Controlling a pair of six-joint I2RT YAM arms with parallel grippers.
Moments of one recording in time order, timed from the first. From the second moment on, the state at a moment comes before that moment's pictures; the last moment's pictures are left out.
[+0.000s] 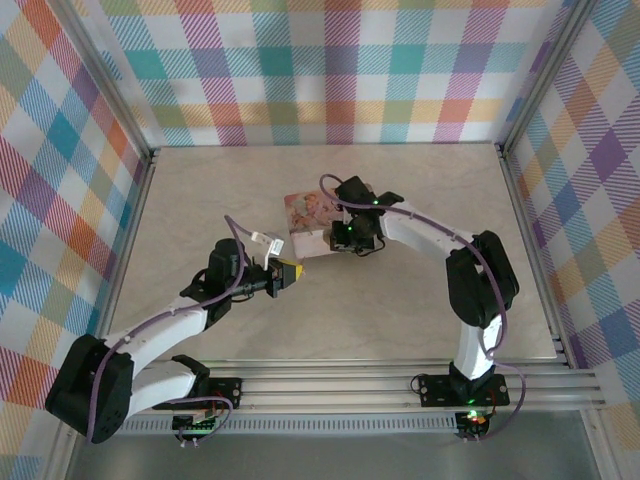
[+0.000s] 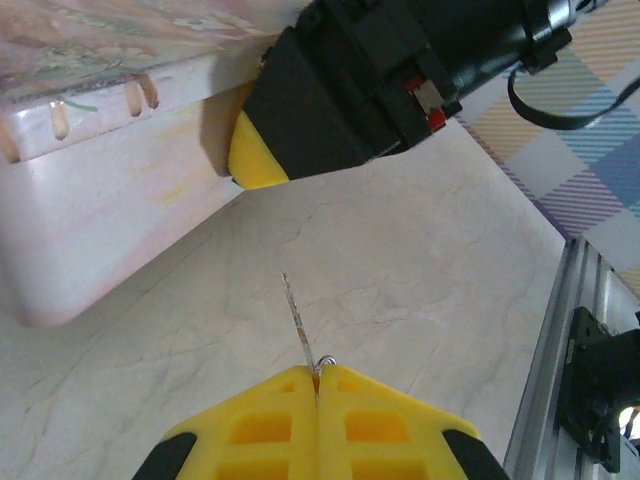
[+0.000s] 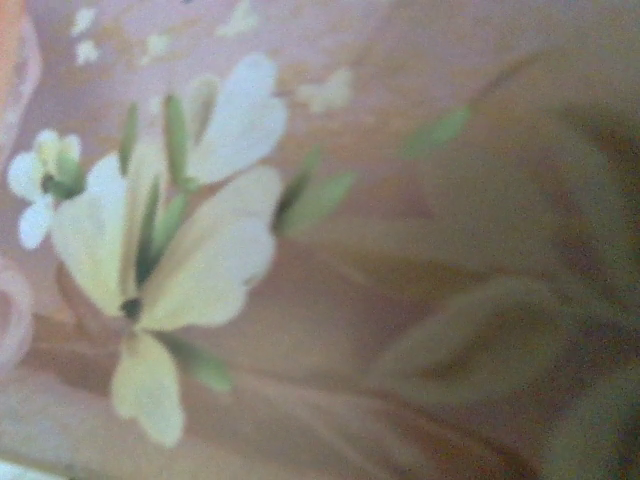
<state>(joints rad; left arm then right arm) -0.48 1.14 0.46 0.25 0.56 -0.31 0.63 1.85 1.43 -0.76 -0.20 0.59</state>
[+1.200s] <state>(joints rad) -0.58 1.53 0.64 0.50 0.65 -0.03 0.48 1.78 1.43 -0.81 -0.63 0.66</state>
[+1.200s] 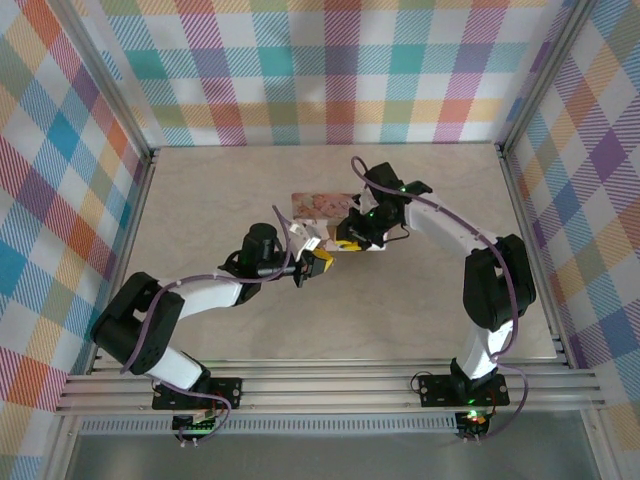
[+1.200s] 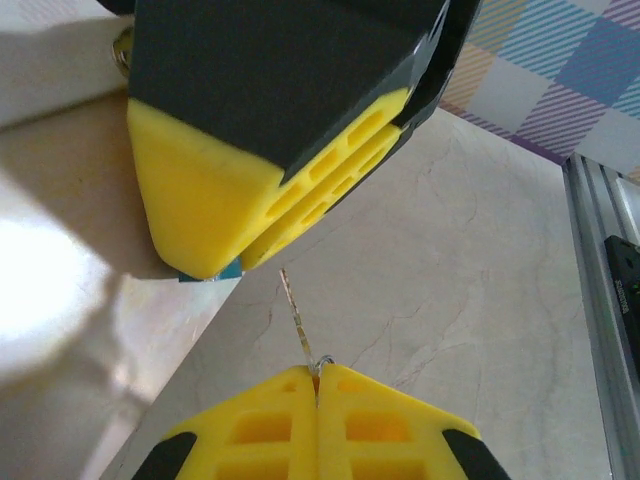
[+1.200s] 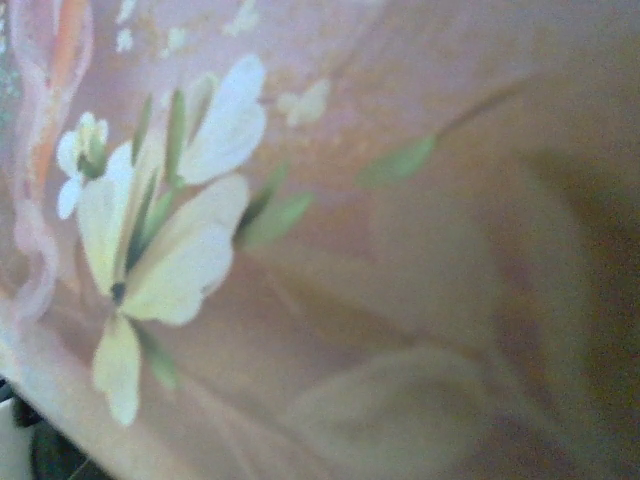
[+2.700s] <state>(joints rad) -0.54 1.66 0.64 0.70 0.67 -0.09 0.44 1.78 1.43 -0.81 -0.71 0.65</state>
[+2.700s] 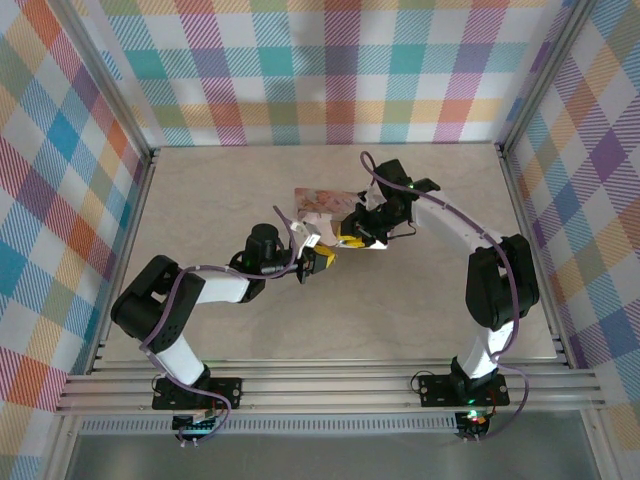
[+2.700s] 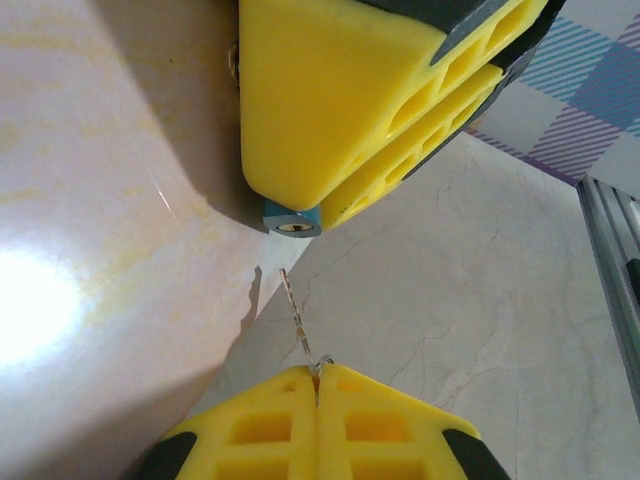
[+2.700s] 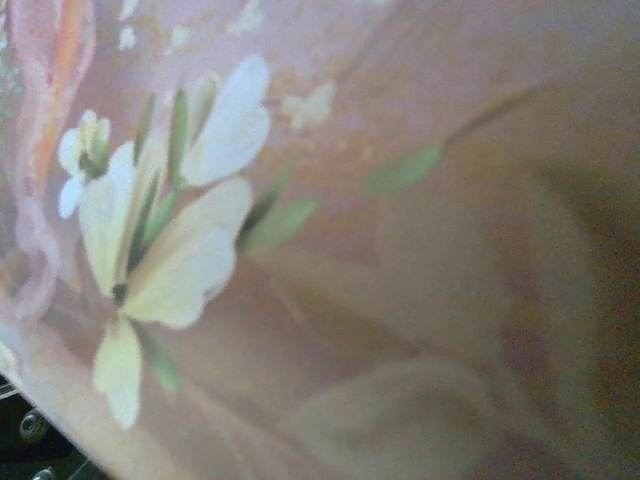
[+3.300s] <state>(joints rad) -0.54 1.66 0.64 0.71 0.67 -0.10 0.44 1.77 1.41 -0.80 -0.72 0.65</state>
